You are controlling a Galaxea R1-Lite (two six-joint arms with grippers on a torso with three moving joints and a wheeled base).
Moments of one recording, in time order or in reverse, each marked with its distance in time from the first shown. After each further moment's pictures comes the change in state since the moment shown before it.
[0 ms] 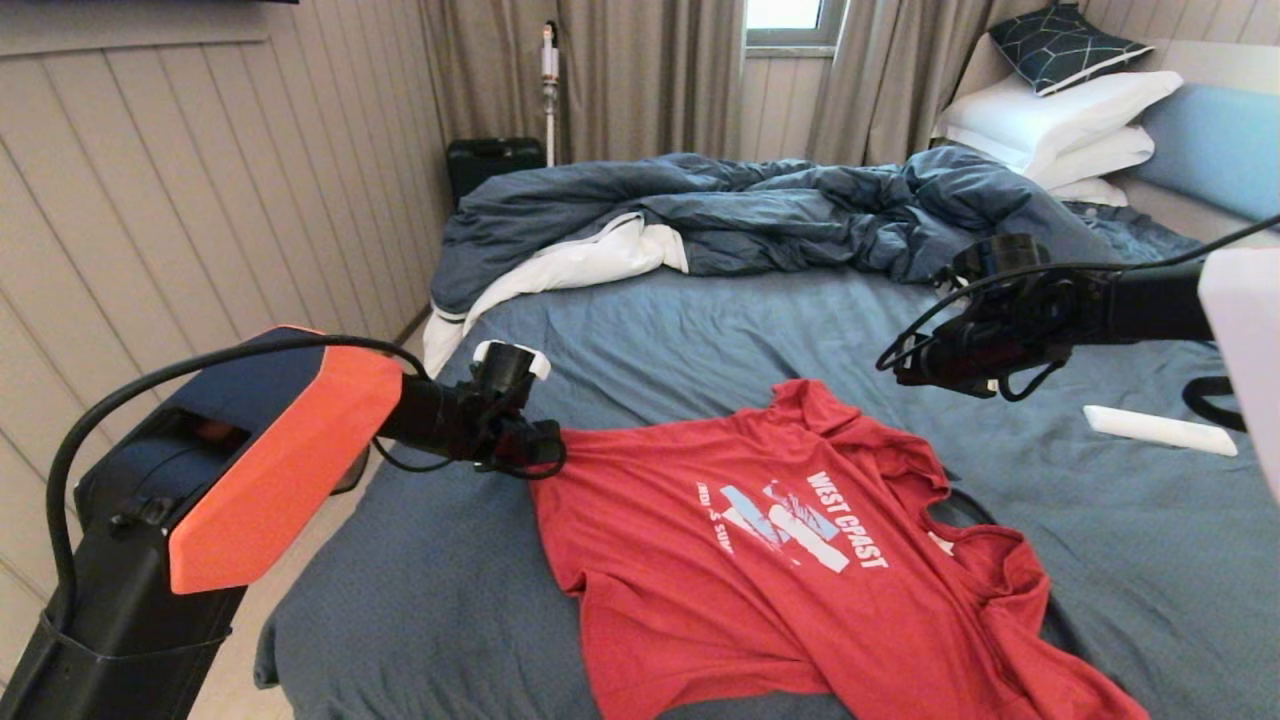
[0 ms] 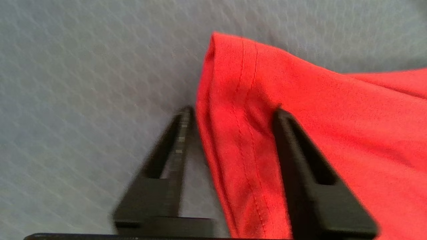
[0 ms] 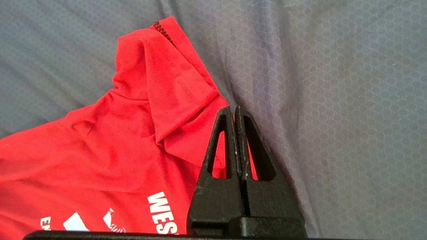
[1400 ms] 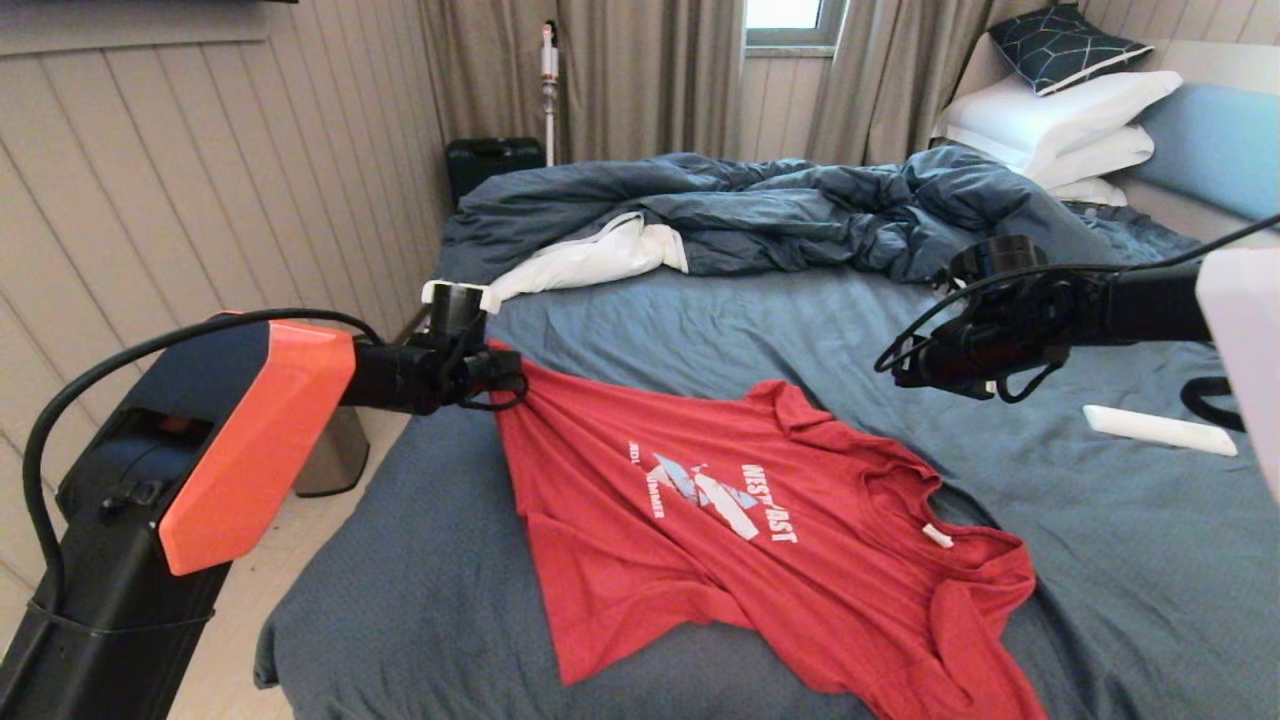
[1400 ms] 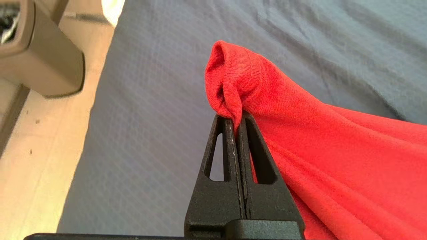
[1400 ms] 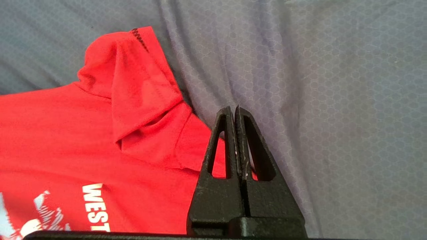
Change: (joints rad) left arm 0.133 0.027 -0.206 -0.142 0.107 0.291; right arm 0.001 0.000 0.006 0.000 -0.001 0.000
